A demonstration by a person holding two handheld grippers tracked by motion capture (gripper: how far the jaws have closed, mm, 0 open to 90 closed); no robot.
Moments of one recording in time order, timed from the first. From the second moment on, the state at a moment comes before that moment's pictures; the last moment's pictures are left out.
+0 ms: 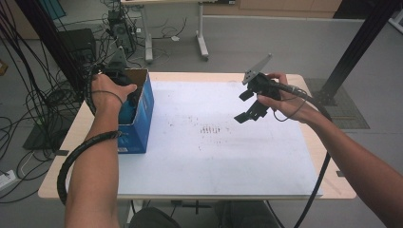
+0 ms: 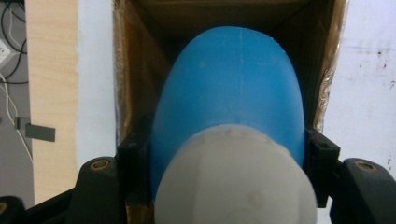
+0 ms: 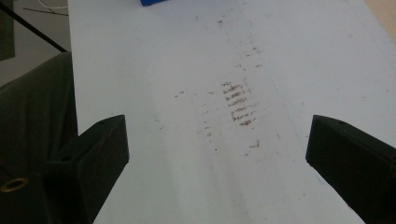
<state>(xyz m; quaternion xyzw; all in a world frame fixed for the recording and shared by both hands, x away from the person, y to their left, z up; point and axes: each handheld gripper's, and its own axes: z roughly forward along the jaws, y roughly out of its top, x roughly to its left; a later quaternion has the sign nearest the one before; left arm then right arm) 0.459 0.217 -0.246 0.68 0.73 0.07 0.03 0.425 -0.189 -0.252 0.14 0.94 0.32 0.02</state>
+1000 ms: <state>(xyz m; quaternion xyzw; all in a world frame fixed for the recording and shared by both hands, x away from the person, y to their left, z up) 0.456 0.220 -0.271 0.69 0.72 0.06 0.02 0.426 -0.197 -0.260 0.15 0.94 0.31 0.02</state>
